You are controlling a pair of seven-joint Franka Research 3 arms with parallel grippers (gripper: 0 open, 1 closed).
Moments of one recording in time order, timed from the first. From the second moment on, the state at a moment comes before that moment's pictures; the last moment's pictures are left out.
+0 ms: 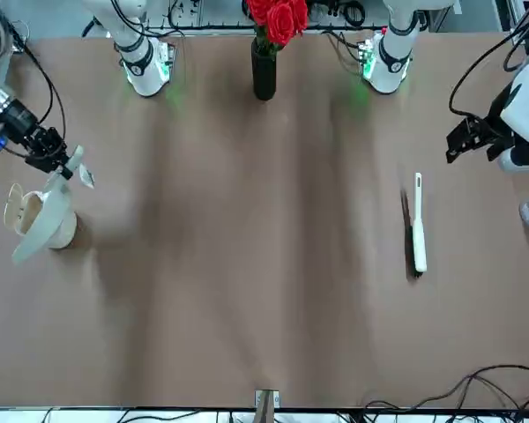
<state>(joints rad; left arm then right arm) -0.02 0.03 -0.10 -1.49 -0.01 1.53 -0.16 -0.22 -0.29 -0.18 -2.42 0.81 2.13 0.38</state>
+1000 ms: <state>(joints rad) -0.02 0.04 -0.10 -1.49 -0.01 1.53 -0.16 -0.22 -0.12 -0.33 -2.16 0.83 1.75 0.45</state>
